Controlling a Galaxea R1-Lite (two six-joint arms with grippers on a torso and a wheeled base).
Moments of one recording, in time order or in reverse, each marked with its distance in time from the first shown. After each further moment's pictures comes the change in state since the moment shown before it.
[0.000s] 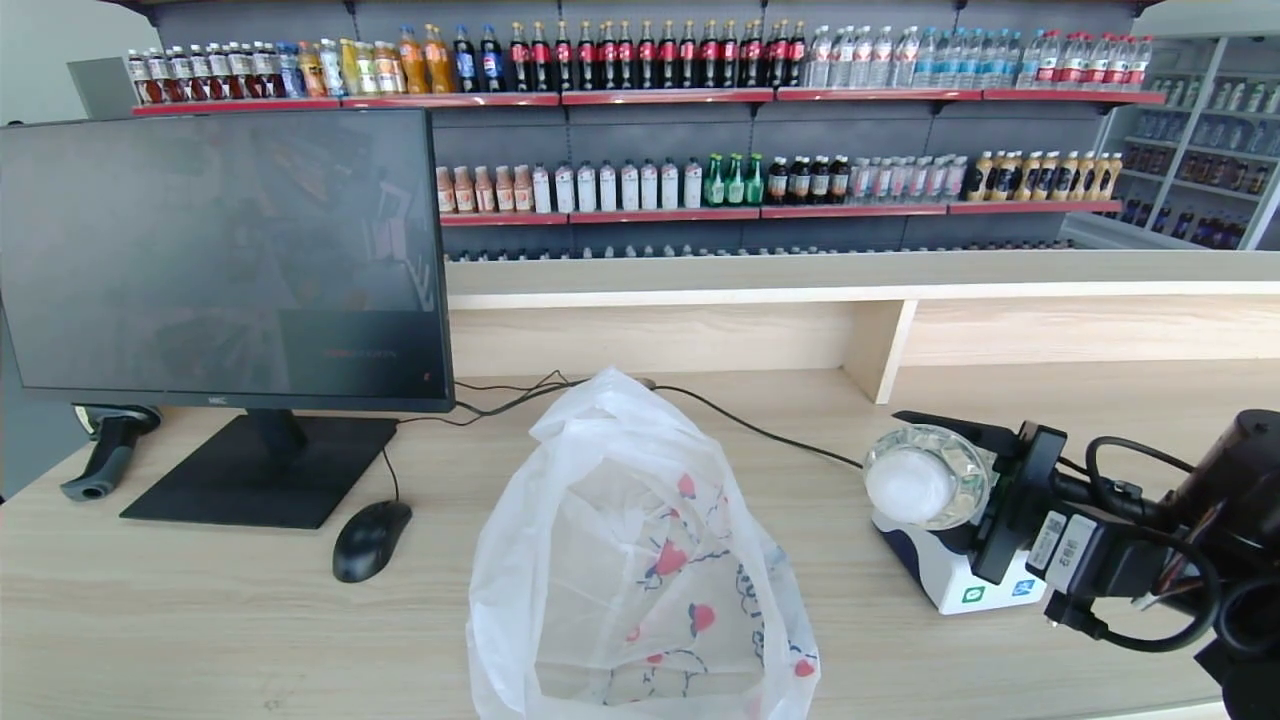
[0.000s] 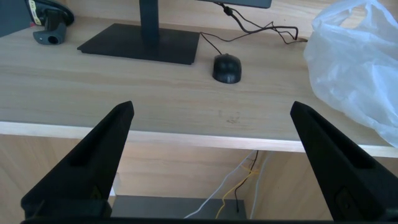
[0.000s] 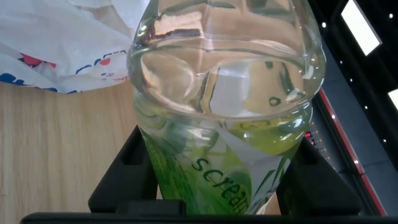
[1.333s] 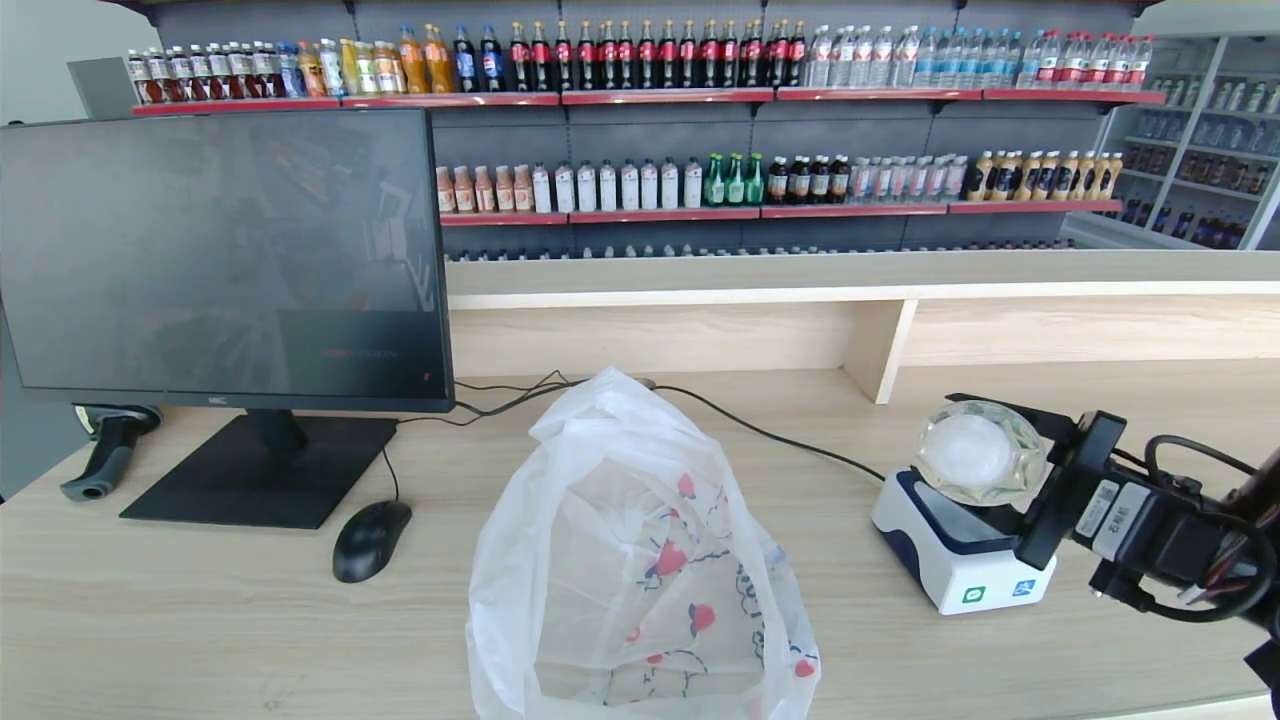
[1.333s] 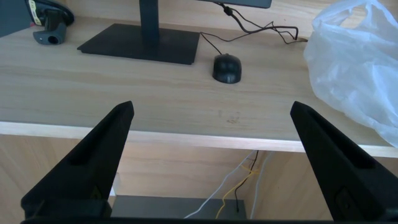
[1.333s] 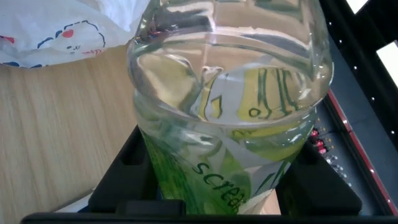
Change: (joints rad) left arm -0.001 0.000 0.000 0.000 0.000 0.000; right arm -0.087 -0.070 0.033 0.005 -0.047 0.076
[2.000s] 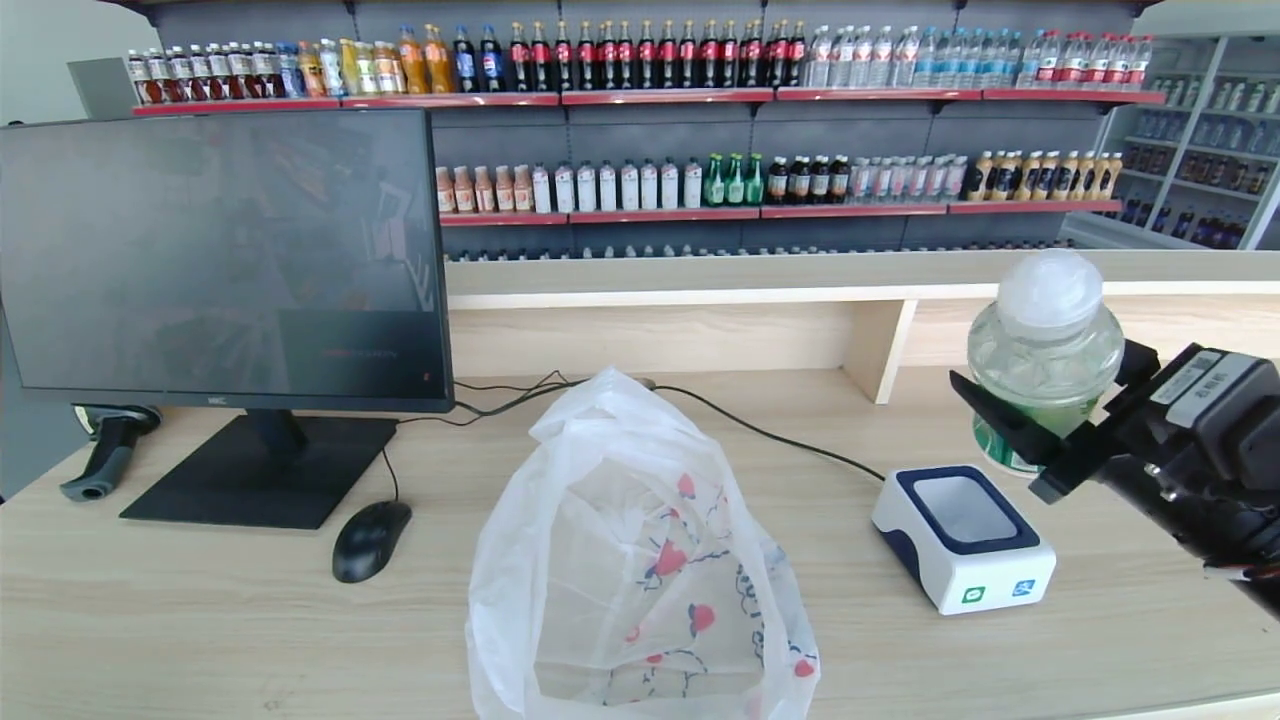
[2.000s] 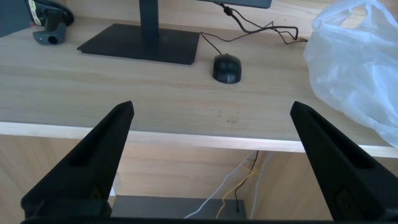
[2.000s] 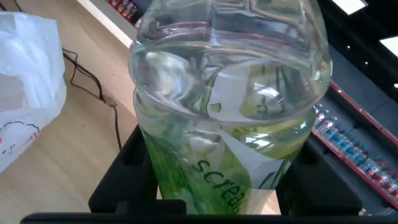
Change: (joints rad) left arm 0.000 0.000 0.000 0.000 0.000 0.000; right arm 0.174 -0.175 -0.020 -0.002 -0.461 0.319
